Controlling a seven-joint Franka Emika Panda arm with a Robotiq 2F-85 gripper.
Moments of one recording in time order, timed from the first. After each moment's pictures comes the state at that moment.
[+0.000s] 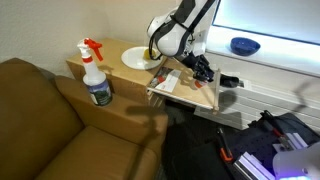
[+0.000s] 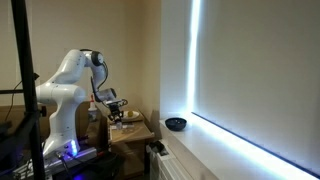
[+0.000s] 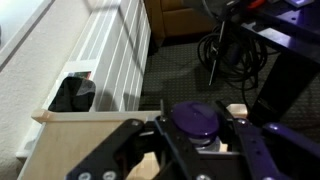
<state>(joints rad) 0.42 0.62 -0.05 -1.98 -0.54 1.74 -0.14</state>
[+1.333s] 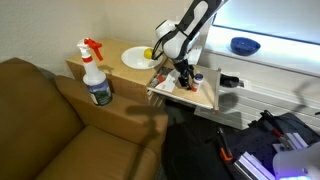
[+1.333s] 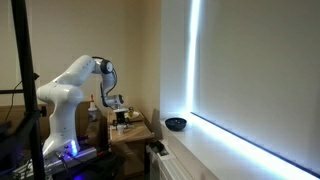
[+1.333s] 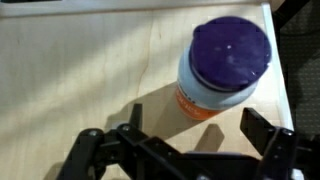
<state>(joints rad) 0.17 0.80 0.08 -1.85 -0.51 2.12 -0.20</state>
